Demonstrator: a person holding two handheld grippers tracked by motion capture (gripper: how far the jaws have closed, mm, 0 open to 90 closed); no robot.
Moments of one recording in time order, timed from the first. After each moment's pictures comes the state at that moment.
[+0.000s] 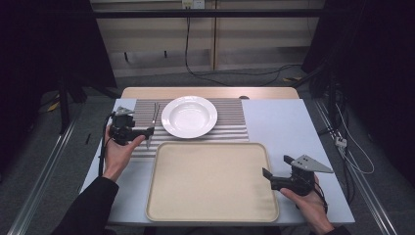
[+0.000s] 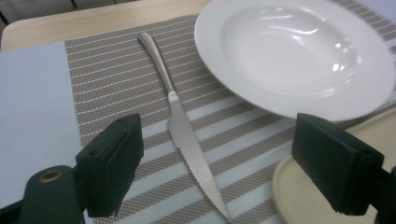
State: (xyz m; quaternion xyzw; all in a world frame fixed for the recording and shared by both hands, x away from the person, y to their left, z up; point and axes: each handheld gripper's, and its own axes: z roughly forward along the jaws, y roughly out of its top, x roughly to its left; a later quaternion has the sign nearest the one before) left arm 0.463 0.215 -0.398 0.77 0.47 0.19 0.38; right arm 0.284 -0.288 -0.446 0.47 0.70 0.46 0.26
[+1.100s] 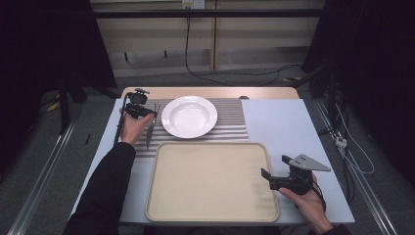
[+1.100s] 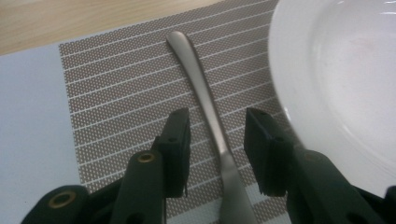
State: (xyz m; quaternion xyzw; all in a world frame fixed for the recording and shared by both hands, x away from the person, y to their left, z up) left arm 0.576 0.191 -0.421 0.80 0.51 0.16 0.27; right arm 0.288 -0.287 -0.449 0.47 0.71 0.46 0.25
